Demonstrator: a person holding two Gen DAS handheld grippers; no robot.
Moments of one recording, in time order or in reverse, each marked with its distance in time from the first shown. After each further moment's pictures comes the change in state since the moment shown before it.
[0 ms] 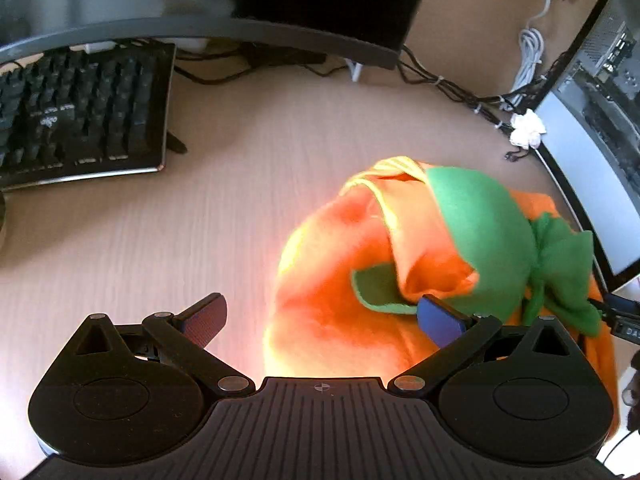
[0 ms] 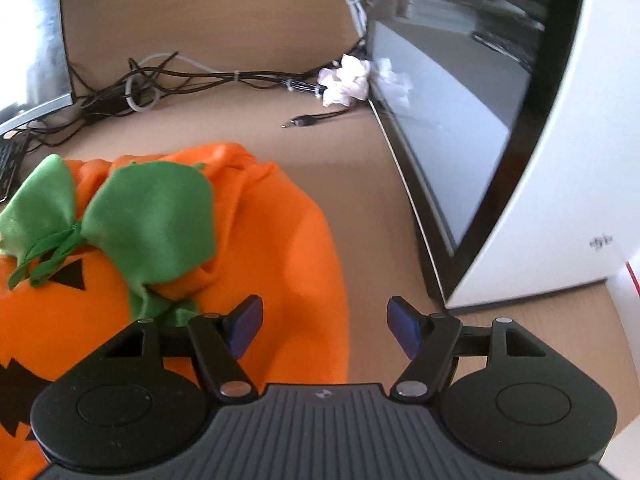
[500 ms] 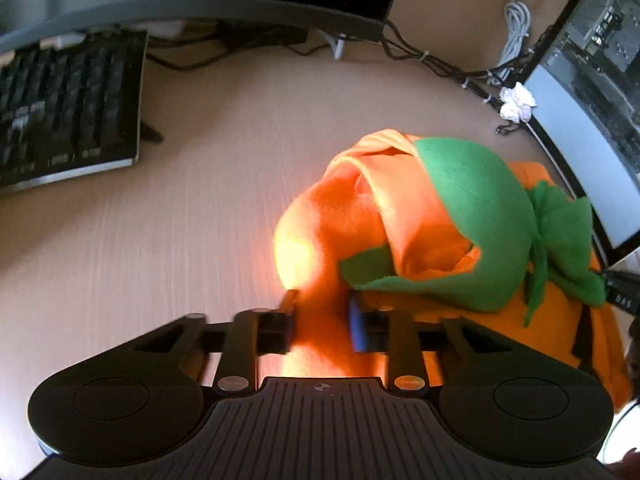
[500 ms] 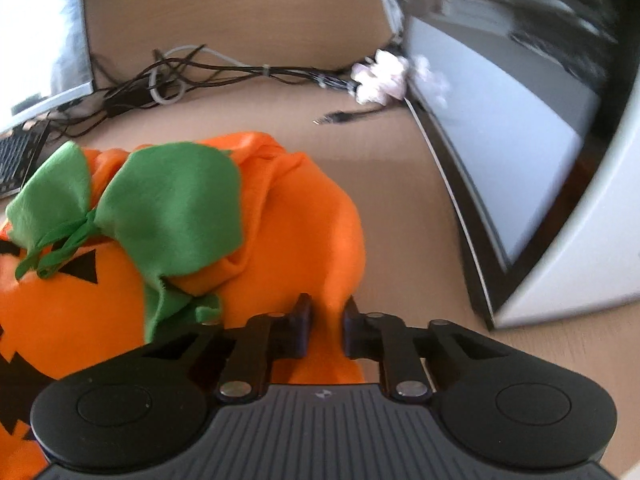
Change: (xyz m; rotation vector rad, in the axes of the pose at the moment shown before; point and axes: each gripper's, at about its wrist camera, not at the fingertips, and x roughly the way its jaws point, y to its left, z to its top) left arm 0.015 0.001 -0.002 0.091 0.020 -0.011; right arm 0.021 0.019 0.005 -0.086 -0.028 0.074
